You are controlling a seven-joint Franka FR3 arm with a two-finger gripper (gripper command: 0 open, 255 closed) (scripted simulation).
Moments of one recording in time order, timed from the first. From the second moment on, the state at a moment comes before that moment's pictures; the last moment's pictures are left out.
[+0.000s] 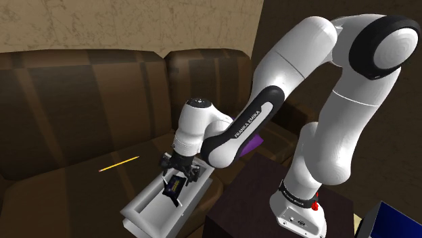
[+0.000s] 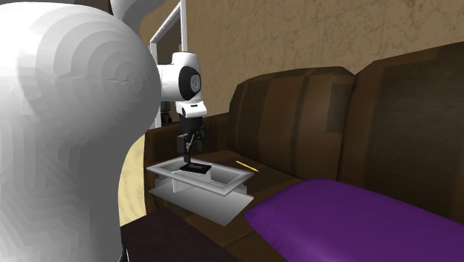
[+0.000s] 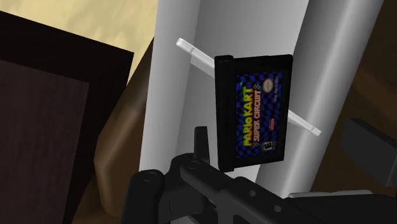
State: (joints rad) arm 0.32 -0.04 0.30 -2.63 0.06 2.79 1.77
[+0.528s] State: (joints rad) arm 0.32 0.06 0.30 -2.62 -0.03 2.89 1.83
